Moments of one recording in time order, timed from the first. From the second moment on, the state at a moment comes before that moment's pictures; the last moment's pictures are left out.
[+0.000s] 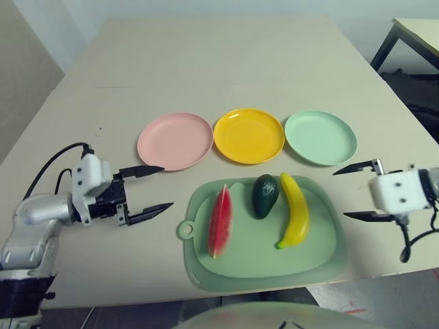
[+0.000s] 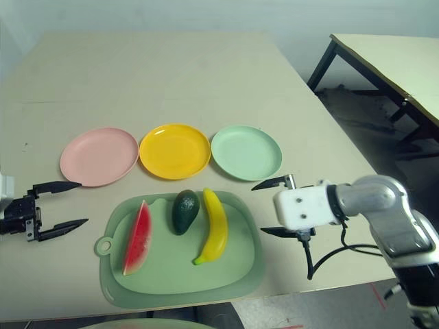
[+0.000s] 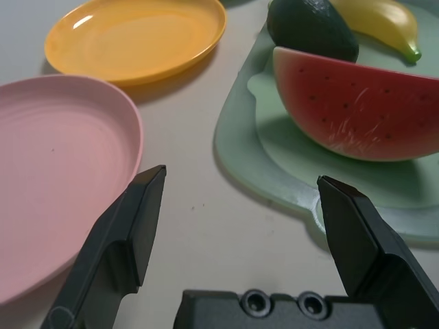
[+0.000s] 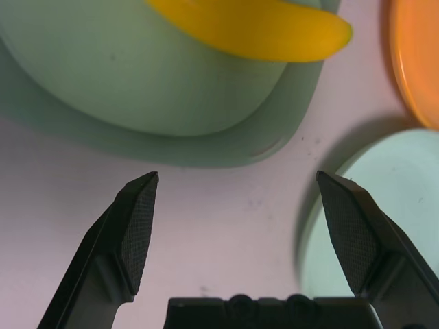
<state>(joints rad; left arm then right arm) 0.11 0.82 0.26 -0.08 -0.44 -0.07 -1.27 -0.33 -1.09 0.15 -0.05 -0.02 -0.37 1.40</state>
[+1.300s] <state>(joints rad) 0.06 0.87 0.23 -0.31 -0.58 0.09 -1.29 -0.58 -0.94 0.46 -0.02 -0.04 -0.64 1.58</state>
